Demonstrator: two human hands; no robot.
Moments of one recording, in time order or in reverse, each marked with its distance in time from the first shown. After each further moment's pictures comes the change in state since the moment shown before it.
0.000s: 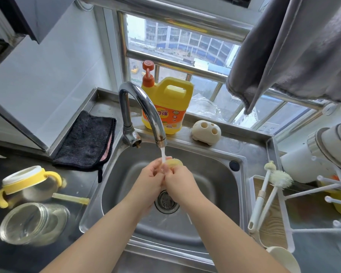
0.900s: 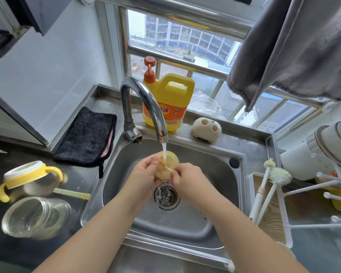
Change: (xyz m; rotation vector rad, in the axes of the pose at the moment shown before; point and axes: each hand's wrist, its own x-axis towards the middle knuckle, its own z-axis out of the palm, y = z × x) left_hand 0.000 -0.001 -0.012 -0.288 0.010 -0.018; right_hand -0.011 0.004 -0.019 -0.418 -0.051 -0.075
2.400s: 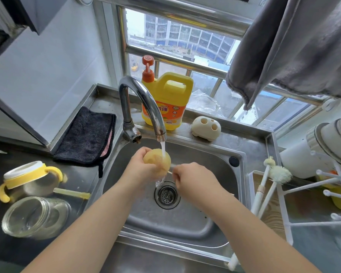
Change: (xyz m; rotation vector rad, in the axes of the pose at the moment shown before) left_hand 0.007 0.020 -0.003 0.445 0.103 -0.032; right_hand -0.007 0.004 -0.012 -0.399 0.005 -0.120
